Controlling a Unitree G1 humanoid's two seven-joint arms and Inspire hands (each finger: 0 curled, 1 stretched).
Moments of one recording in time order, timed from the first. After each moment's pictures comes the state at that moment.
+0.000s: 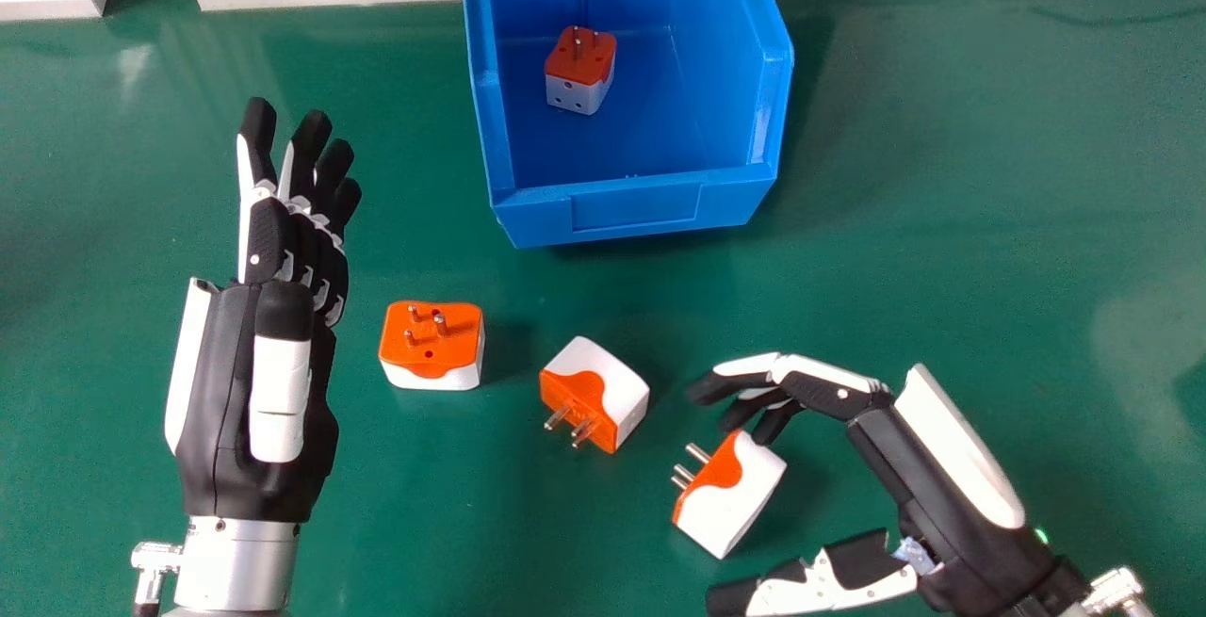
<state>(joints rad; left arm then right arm) 0.11 0.09 0.15 0.30 -0.33 -0.80 -0.43 0.15 -0.38 0.15 0.42 -0.36 -1.01 -0.03</state>
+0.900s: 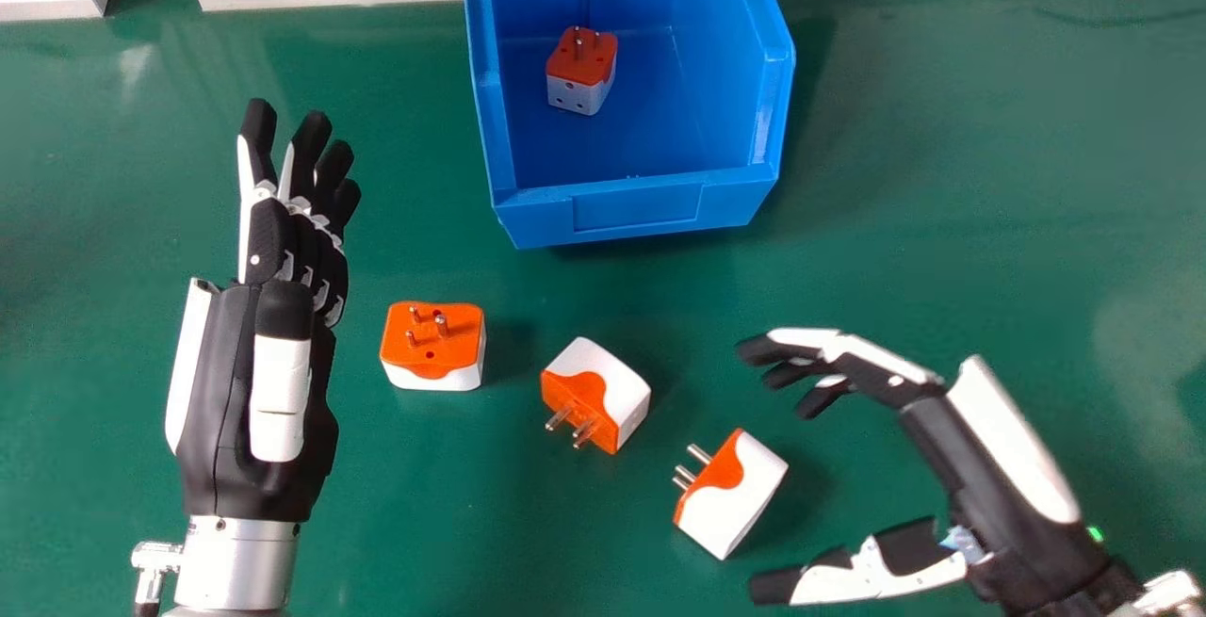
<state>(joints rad) 0.10 0.09 0.16 0.31 -0.33 -0.80 -0.43 0.17 -0.39 0.06 0.38 -0.31 -0.99 -0.02</state>
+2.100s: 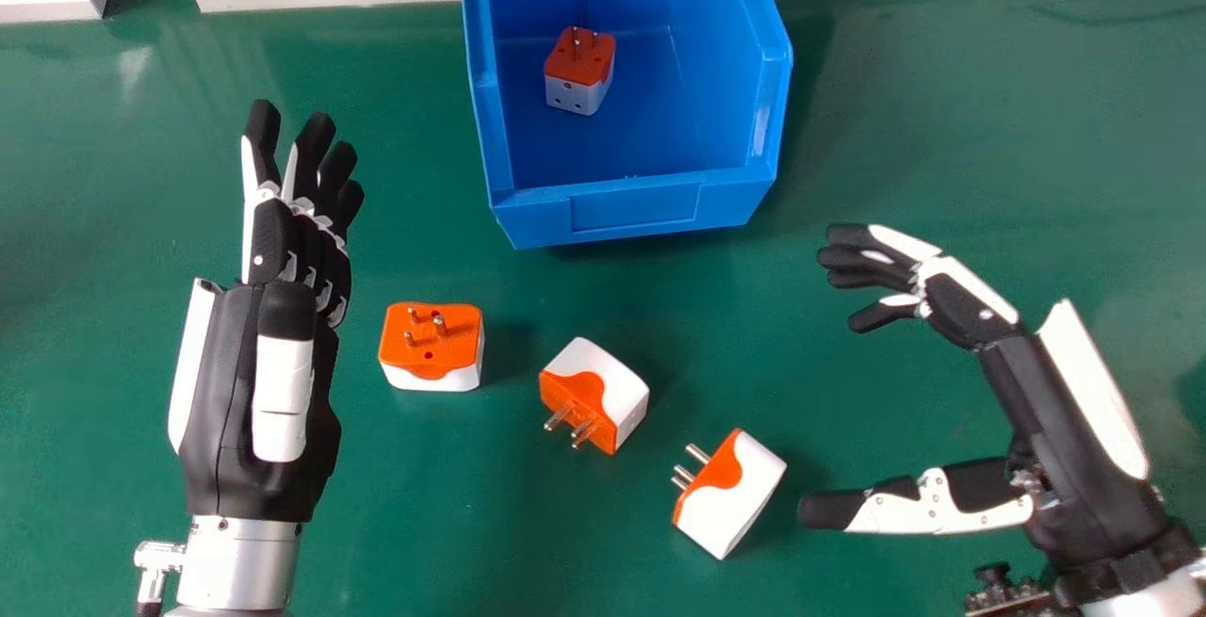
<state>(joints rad) 0.10 0.09 0.15 0.31 -0.33 -0.80 -0.44 0.11 -0.38 0.00 0.44 -0.24 -1.06 0.04</state>
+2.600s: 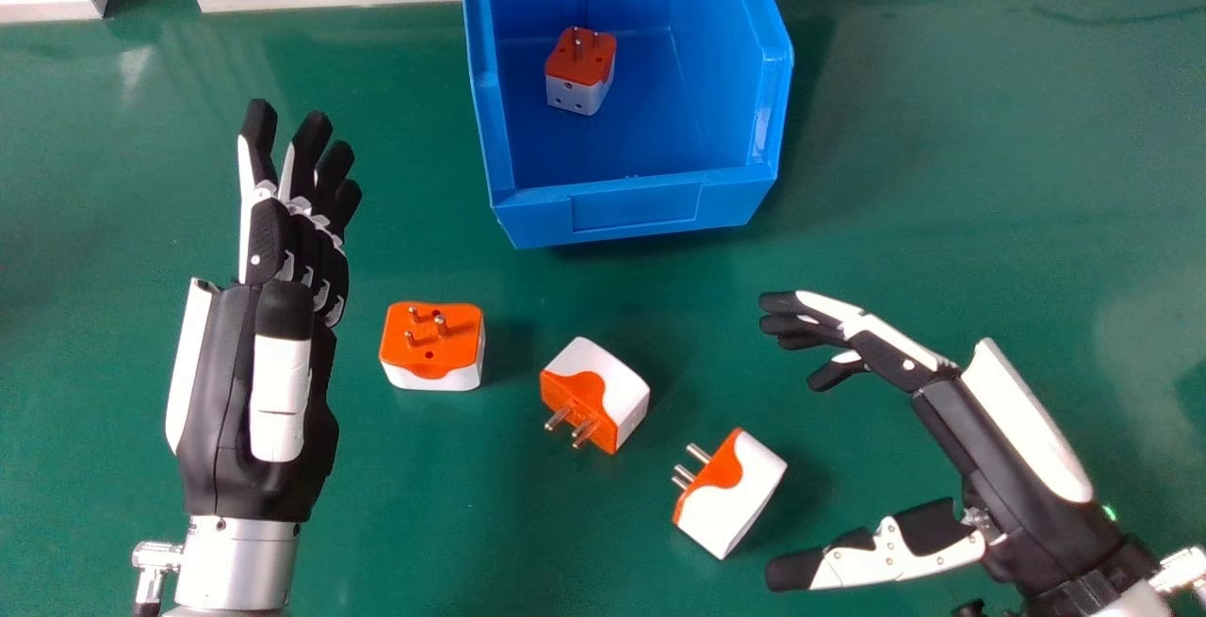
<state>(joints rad) 0.10 0.09 0.16 0.31 -0.33 -0.80 -0.43 0.13 -0.40 0.01 0.43 -0.31 -1.01 0.06</state>
